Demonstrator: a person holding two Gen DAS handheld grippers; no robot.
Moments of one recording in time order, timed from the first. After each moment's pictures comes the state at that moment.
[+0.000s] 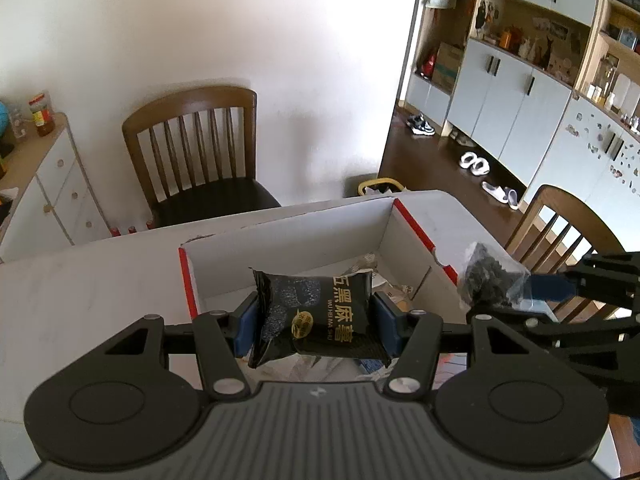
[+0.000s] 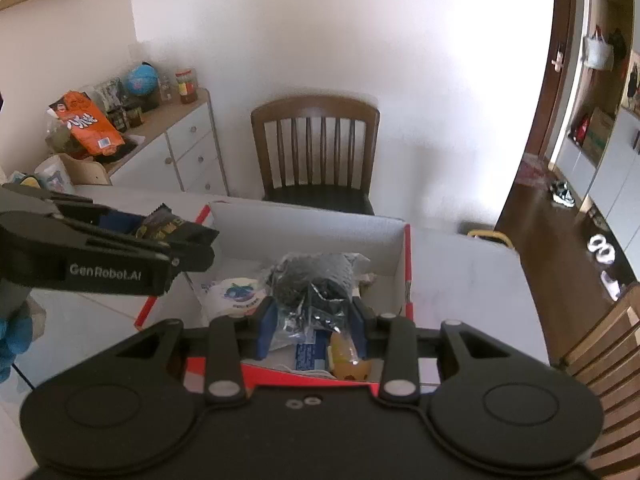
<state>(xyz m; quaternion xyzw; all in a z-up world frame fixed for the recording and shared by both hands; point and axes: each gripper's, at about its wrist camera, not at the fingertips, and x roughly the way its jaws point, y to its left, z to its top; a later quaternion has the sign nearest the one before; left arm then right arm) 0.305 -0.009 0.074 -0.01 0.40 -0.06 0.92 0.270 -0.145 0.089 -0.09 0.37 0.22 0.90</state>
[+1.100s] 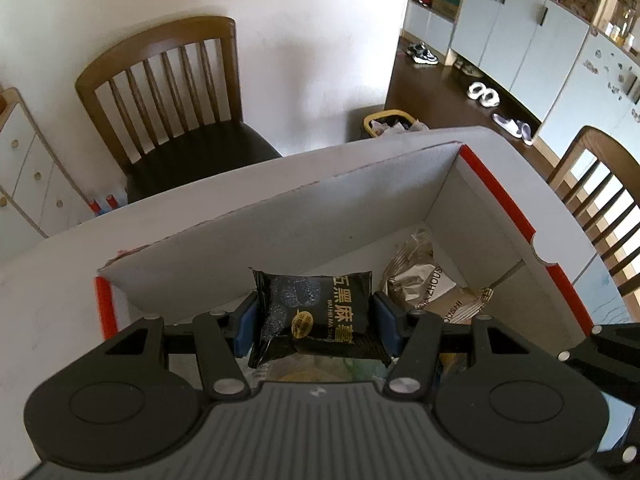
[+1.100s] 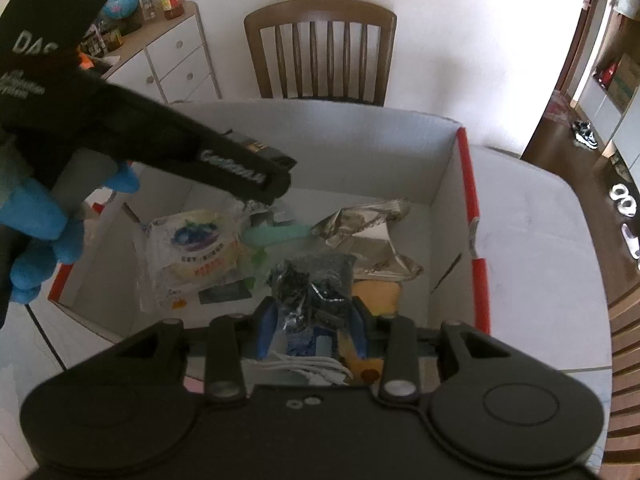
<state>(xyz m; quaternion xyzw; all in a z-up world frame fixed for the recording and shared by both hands) 0.436 -0.016 -0.028 0.03 0.49 -0.08 0.87 0.339 -0.111 -0.011 -0.11 0.48 0.22 0.84</state>
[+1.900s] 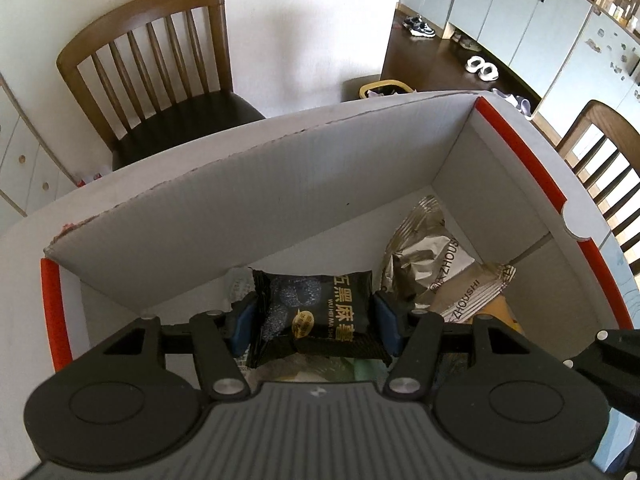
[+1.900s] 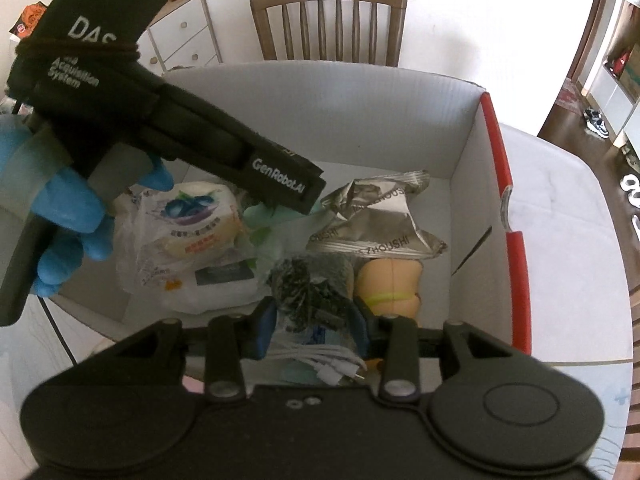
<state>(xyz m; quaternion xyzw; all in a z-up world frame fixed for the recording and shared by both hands) 0.450 -0.021 -0.066 0.03 0.52 -0.08 0.85 0.344 -0.105 -0.030 -0.11 0.50 0.23 0.83</state>
